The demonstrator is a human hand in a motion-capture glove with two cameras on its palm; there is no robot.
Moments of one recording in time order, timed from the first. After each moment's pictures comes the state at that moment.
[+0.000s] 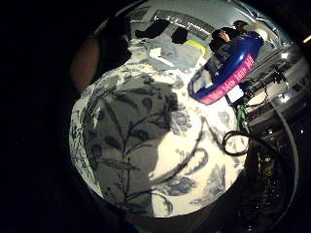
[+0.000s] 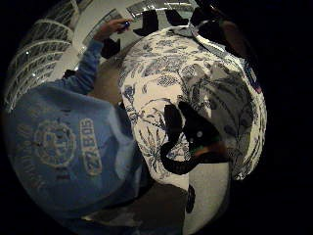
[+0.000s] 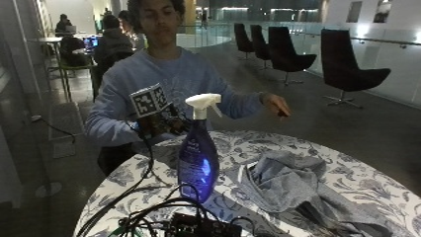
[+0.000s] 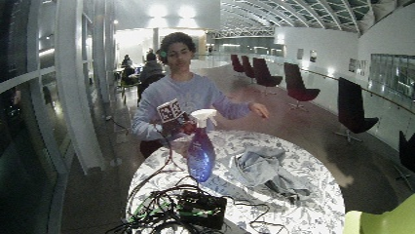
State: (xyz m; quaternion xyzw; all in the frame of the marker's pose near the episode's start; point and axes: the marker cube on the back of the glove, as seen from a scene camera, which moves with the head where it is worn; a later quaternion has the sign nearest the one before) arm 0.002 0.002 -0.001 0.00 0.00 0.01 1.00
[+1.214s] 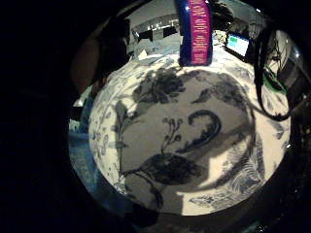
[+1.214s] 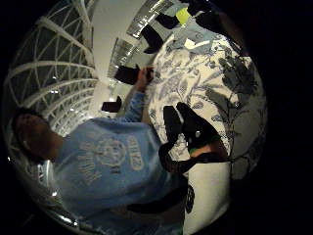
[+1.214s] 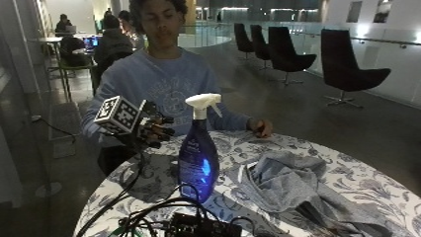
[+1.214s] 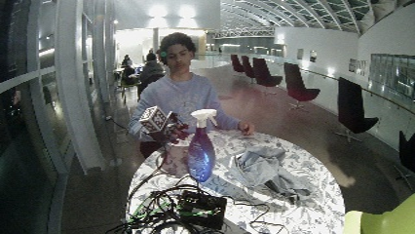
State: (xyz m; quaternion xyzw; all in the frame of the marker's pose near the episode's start) arm 0.074 0.033 -0.016 0.06 -0.28 0.17 0.94
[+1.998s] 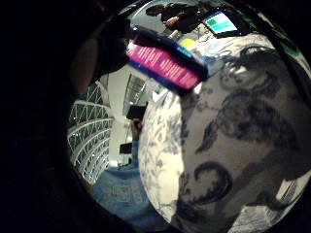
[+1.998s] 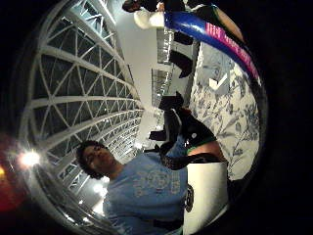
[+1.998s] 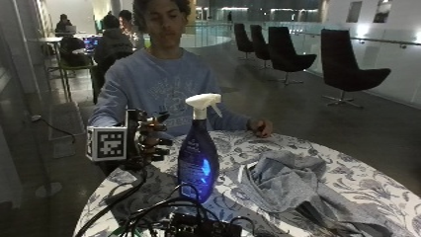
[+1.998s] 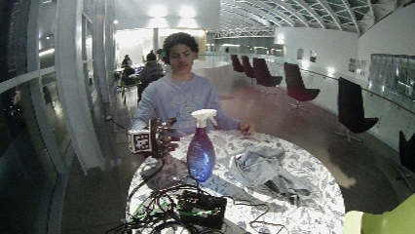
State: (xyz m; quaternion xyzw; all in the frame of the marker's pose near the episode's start) arm 0.160 -0.010 -0.012 0.18 -0.49 0.28 0.81
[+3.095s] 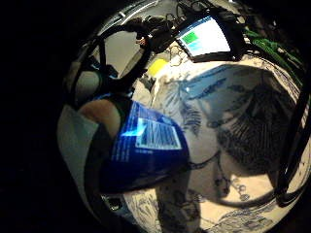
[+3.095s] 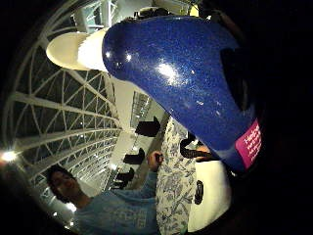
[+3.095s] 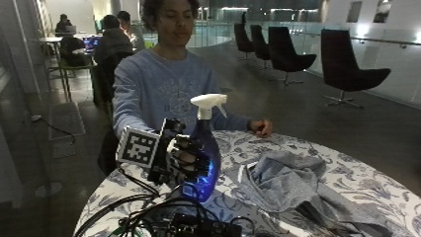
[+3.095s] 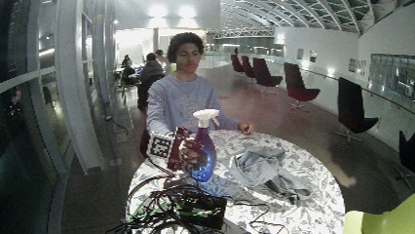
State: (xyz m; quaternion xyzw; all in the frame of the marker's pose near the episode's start) arm 0.205 -0.113 0.028 0.22 -0.35 0.39 0.82
